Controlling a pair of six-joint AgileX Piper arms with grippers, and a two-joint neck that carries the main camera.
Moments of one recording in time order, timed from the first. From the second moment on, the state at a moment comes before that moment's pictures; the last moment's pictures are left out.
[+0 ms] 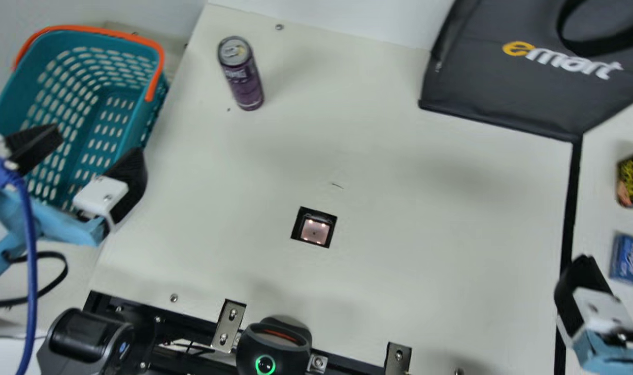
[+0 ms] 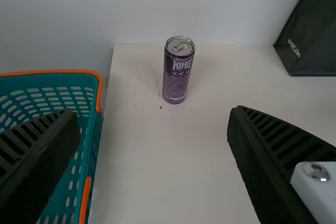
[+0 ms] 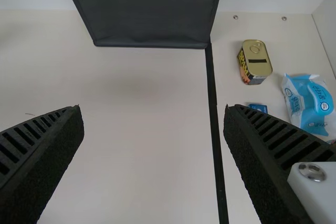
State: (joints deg) left arm -2.3 32.0 -49.4 -6.2 52.1 2.2; right arm 0.7 42.6 -69.8 -0.8 69.5 0.0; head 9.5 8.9
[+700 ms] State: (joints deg) left arm -4.1 38.1 -51.2 -4.9 48.9 1.9; right arm 0.7 42.6 -69.8 -0.8 69.5 0.0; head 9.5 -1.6
